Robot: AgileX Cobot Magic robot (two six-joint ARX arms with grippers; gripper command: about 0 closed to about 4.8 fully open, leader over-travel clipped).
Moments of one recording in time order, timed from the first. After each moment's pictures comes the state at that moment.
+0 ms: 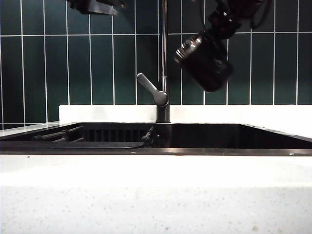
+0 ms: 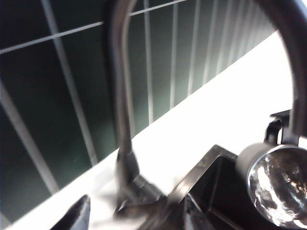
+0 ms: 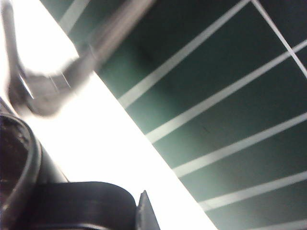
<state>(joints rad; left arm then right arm) -0.20 1.73 1.78 -0.28 0.63 0.21 0.34 1.56 1.27 0.09 0.13 -0.79</state>
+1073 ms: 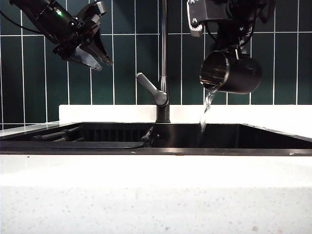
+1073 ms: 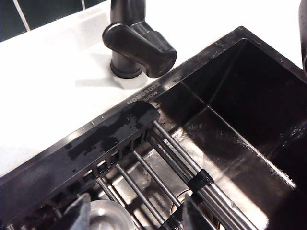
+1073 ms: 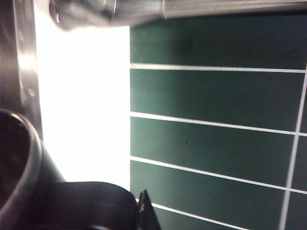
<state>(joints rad) -0.19 1.71 1.53 -0.46 0.51 0.27 0.35 1.56 1.27 -0.01 0.16 -1.48</state>
